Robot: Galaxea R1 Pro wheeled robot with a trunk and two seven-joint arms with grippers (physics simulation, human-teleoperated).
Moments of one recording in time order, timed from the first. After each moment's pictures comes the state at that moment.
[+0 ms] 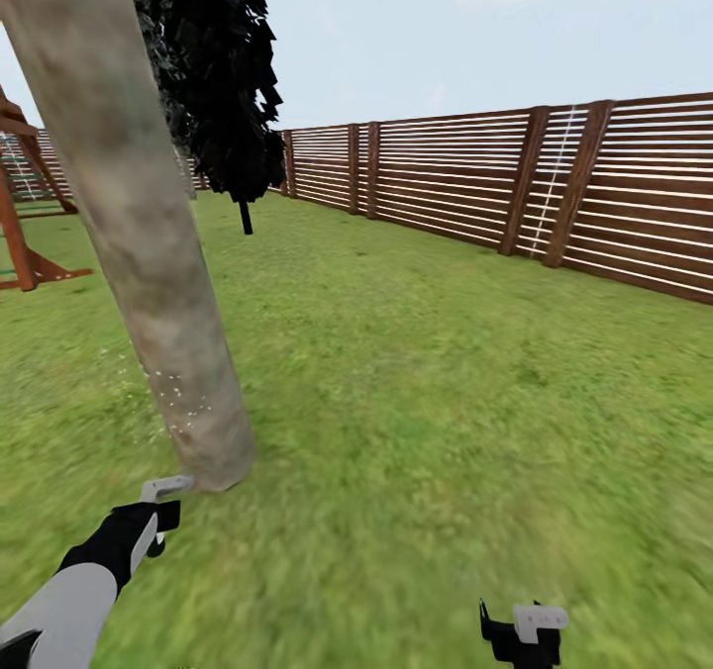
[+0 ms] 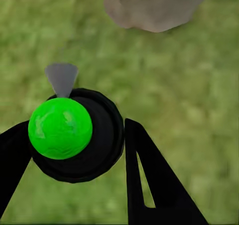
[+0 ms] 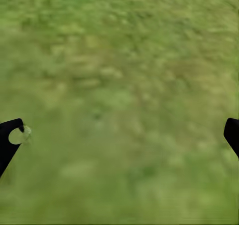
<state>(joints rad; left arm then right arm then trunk) -0.72 0.16 0.46 -0.40 -0.30 0.34 0.04 -0.40 -0.04 -0.14 -0.09 0.19 -0.66 -0.15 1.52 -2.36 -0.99</state>
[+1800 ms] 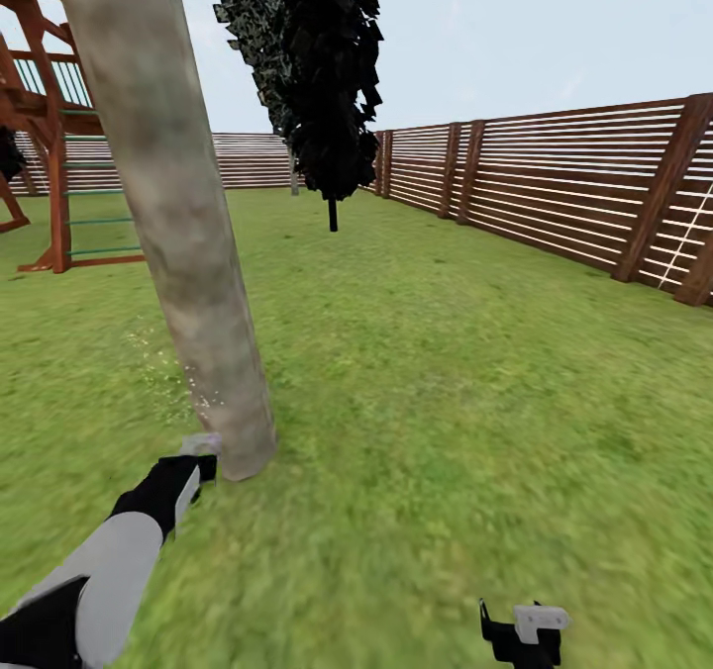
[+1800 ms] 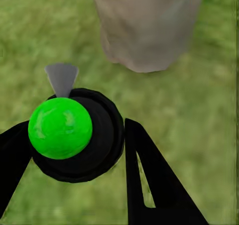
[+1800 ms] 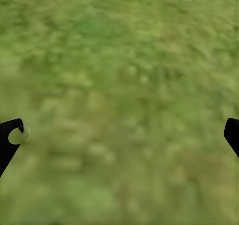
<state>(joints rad) -0.85 0.05 0.43 -0.41 -0.36 0.36 0.09 -0.40 -0.04 -0.14 -0.09 0.19 -0.66 -0.15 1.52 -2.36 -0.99</state>
